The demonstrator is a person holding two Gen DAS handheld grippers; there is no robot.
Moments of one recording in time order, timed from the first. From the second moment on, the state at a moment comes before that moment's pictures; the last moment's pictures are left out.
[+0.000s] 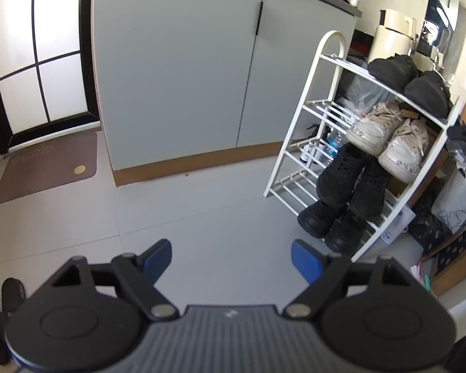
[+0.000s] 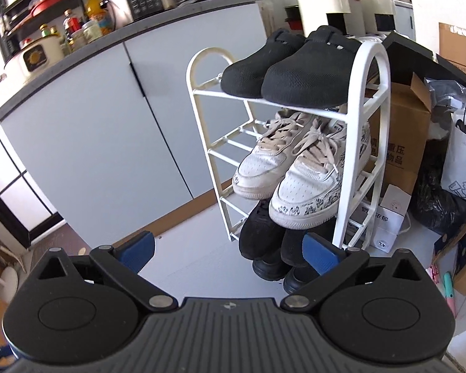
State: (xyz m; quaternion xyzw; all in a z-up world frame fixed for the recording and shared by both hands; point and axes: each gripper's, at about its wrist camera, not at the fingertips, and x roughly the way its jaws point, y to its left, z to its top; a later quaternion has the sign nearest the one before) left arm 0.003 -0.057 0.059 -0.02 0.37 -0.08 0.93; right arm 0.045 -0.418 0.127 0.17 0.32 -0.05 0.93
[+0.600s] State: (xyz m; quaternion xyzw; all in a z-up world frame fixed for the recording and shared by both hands) left arm 0.019 -0.098 0.045 0.01 0.38 -0.10 0.92; right arm 0.036 -0.421 0.063 0.18 0.31 -0.06 0.93
